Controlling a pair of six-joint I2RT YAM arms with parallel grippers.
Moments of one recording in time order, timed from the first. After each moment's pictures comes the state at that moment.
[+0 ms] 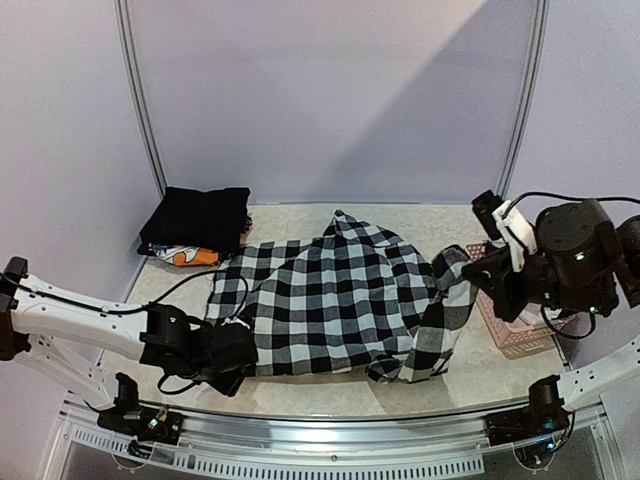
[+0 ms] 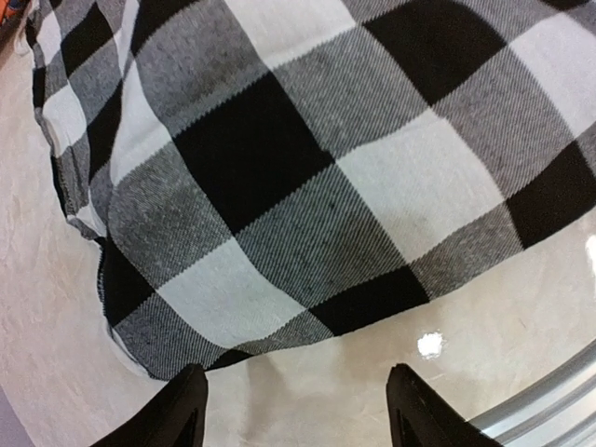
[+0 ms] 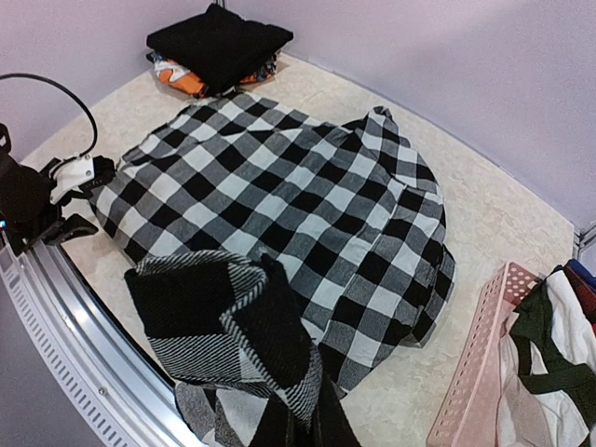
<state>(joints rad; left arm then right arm) -1.27 1.27 0.68 -0.77 -0.43 -0.73 1.42 0.95 1.33 -1.10 0.66 0.45</state>
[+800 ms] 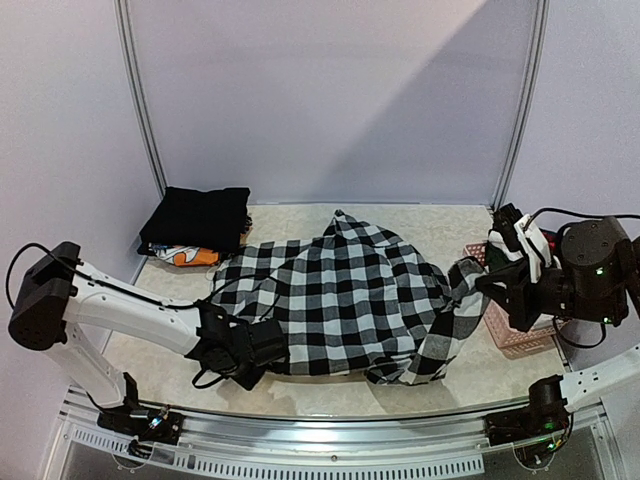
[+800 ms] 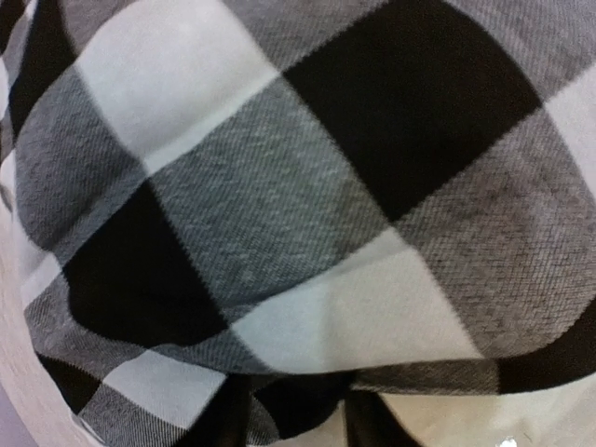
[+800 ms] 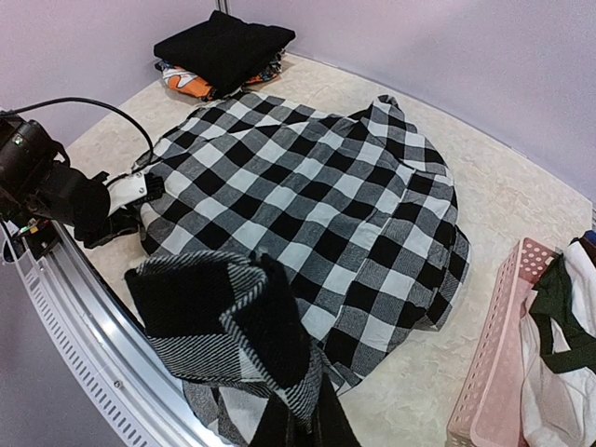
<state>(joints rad) -1.20 1.59 0.79 -0.67 -0.42 -0.61 1.42 0.83 1.20 -1.08 0.61 0.50</state>
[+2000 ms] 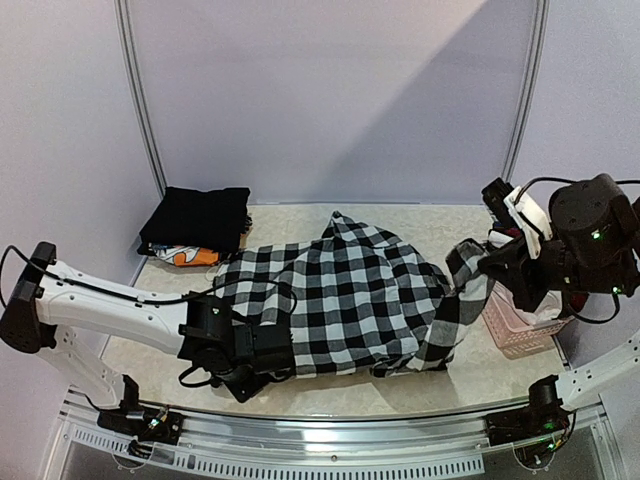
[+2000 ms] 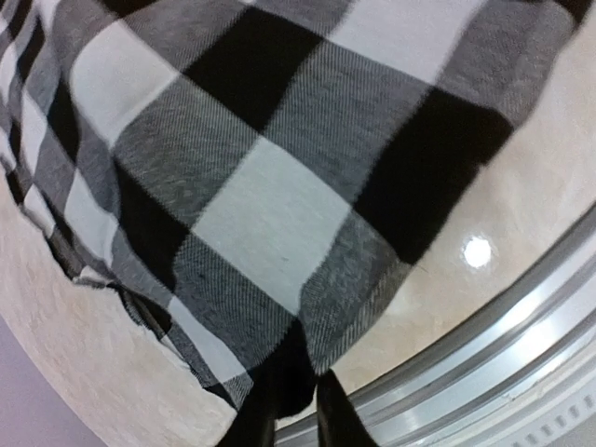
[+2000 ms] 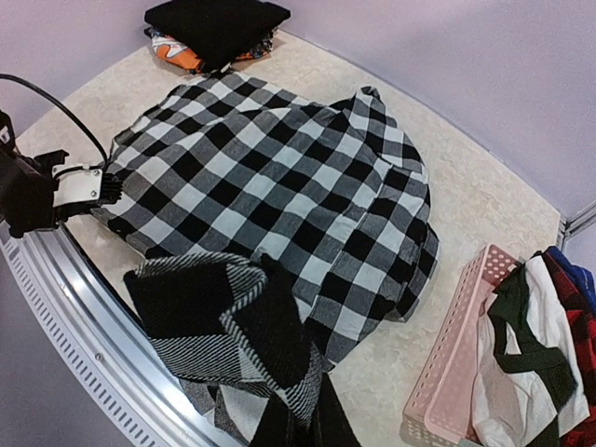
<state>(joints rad) -1.36 1.53 0.99 -1.00 -0.33 -0.52 1.42 1.03 1.53 -1.32 0.63 0.47</state>
